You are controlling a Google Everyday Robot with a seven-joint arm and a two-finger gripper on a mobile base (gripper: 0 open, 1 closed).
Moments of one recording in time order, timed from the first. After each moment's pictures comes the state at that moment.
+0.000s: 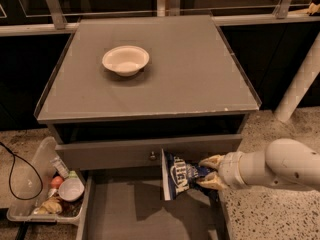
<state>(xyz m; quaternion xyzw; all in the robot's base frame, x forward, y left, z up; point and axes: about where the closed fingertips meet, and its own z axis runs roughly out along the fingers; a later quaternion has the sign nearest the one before) 0.457 -0.158 0.628 -0.55 0.75 0.14 0.34</state>
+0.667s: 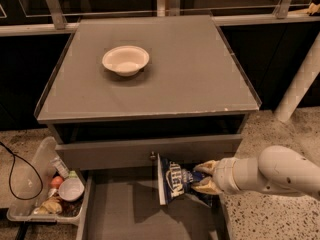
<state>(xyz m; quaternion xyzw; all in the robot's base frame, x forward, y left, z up) 0.454 -0.144 0.604 -0.55 0.75 0.16 0.34</state>
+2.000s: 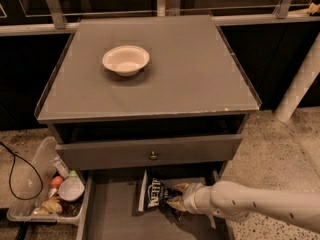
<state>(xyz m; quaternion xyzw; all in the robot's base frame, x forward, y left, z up) 0.481 -0.080 0.420 -0.46 0.80 0.16 0.34</state>
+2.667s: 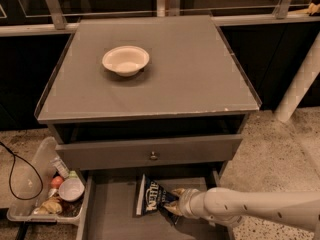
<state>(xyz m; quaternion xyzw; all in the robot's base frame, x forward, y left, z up) 0.478 -0.071 0.381 -0.47 0.80 0.14 0.33</state>
